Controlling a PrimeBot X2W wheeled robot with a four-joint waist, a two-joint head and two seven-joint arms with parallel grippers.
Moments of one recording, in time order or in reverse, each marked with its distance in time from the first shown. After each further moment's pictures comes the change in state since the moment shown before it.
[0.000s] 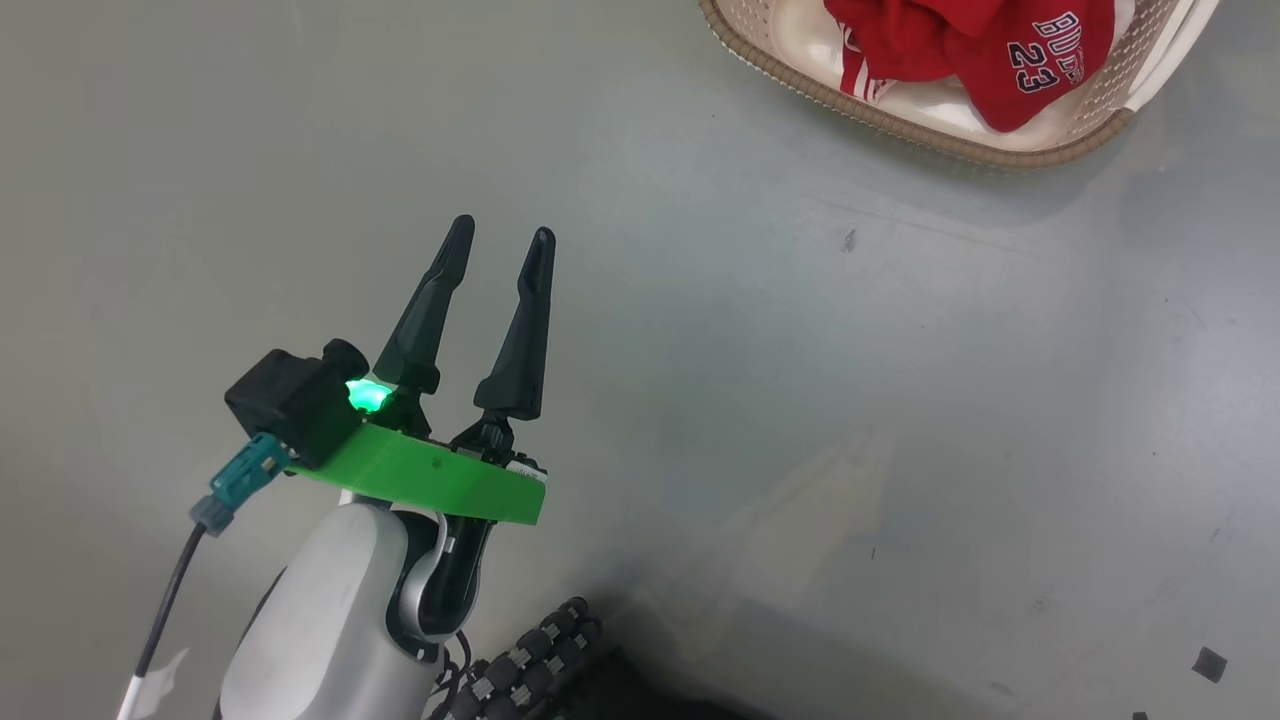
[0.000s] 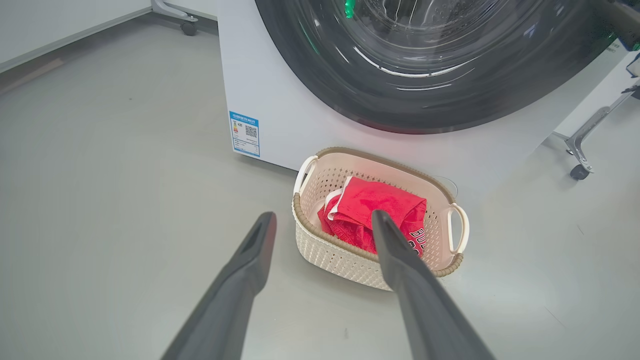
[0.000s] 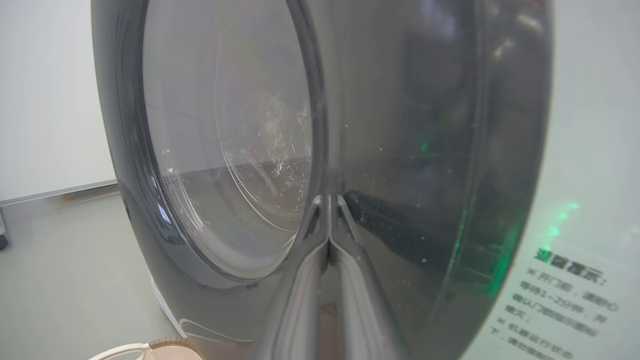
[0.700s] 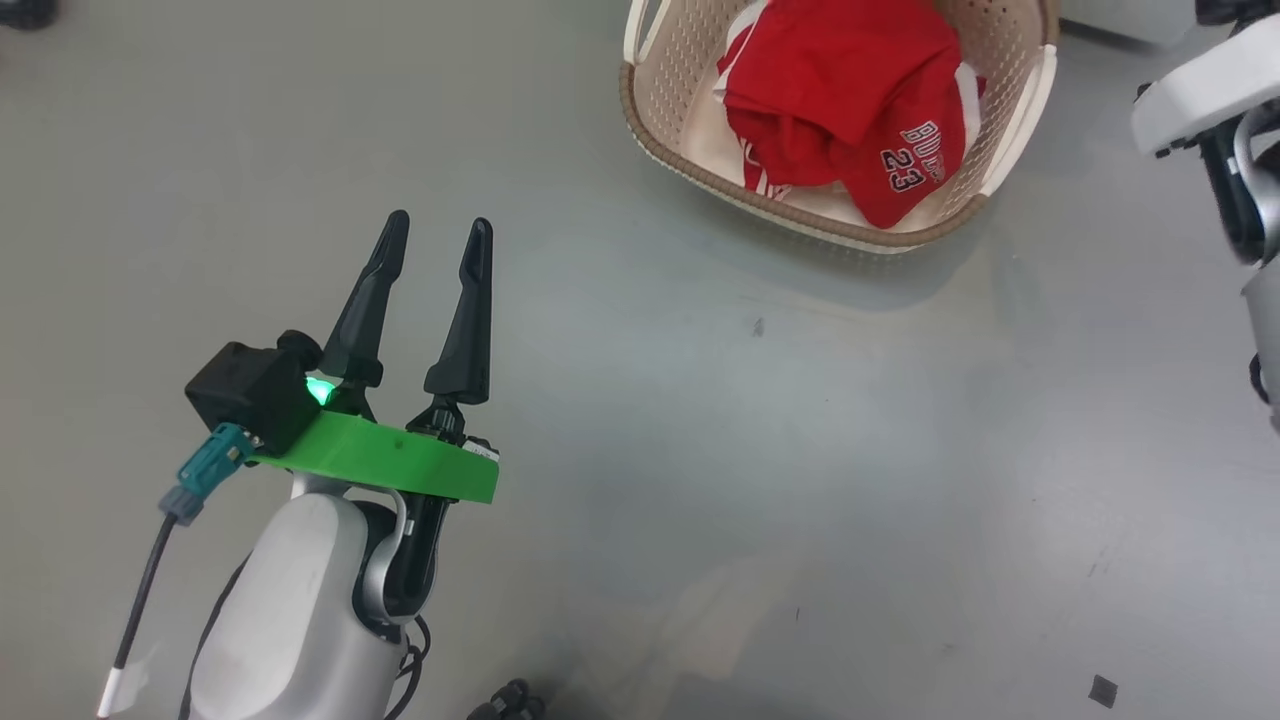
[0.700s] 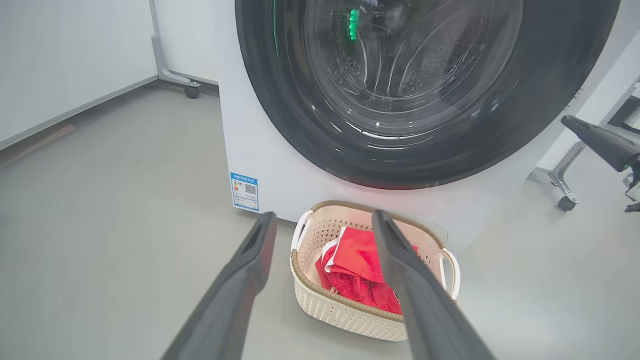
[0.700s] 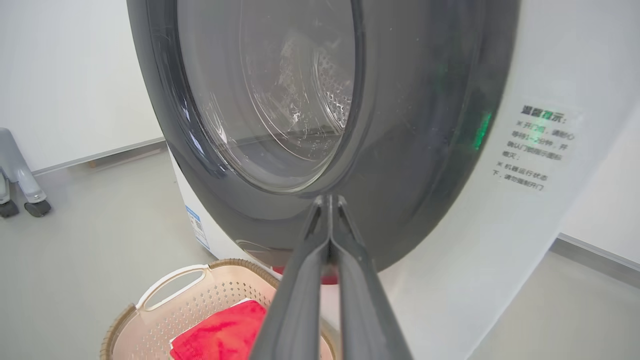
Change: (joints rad) left arm -0.011 -0.002 0.092 0.071 0.084 0.000 0.000; right arm 0.304 0.128 0.019 0.138 0.044 -0.018 -0.115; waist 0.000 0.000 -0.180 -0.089
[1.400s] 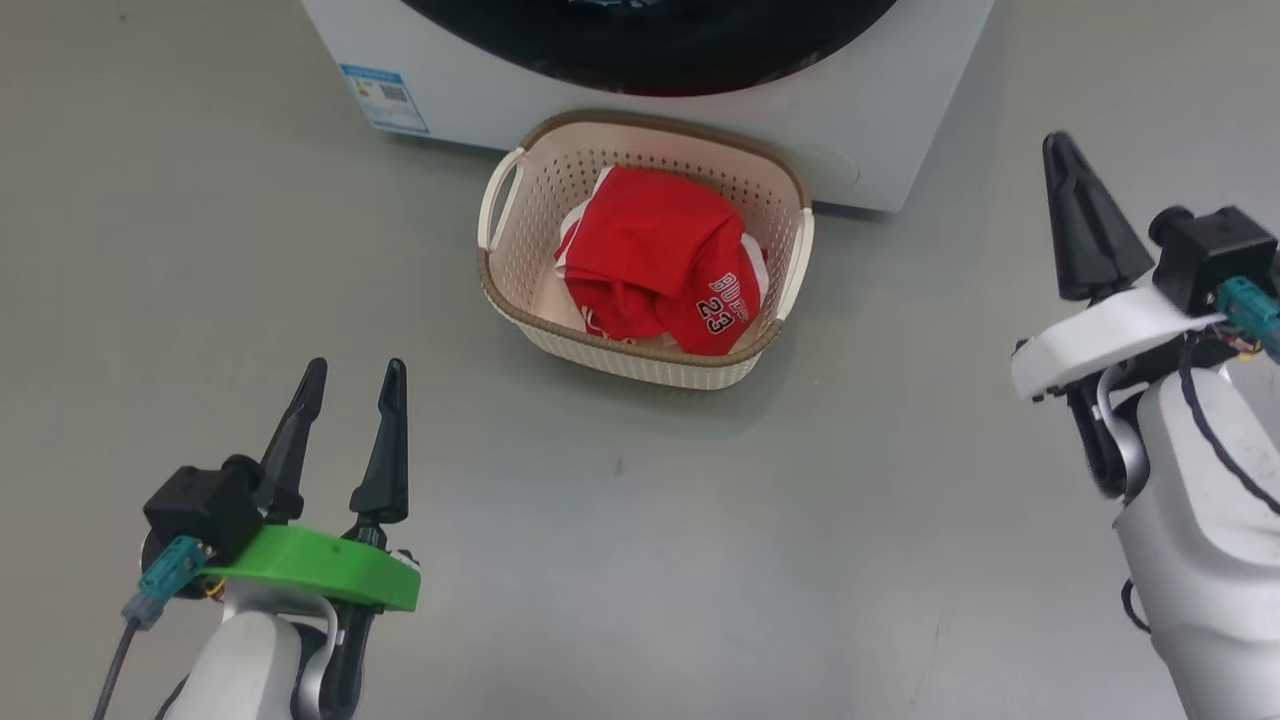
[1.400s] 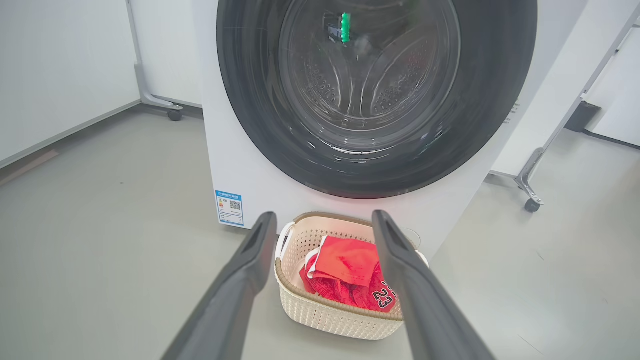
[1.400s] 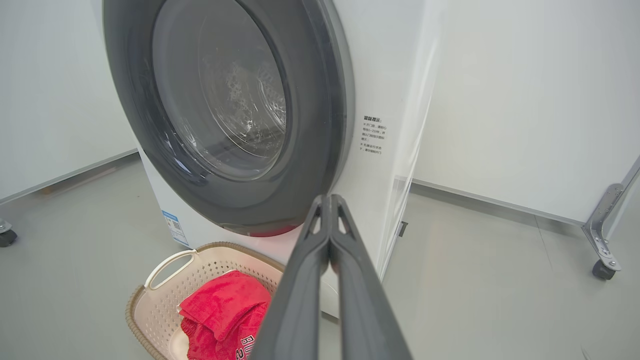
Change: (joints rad) left arm 0.179 0.067 0.092 0.051 0.058 0.000 0.000; right arm 0.389 0.129 -0.081 -0.127 0.056 -0.041 0.000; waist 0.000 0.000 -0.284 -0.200
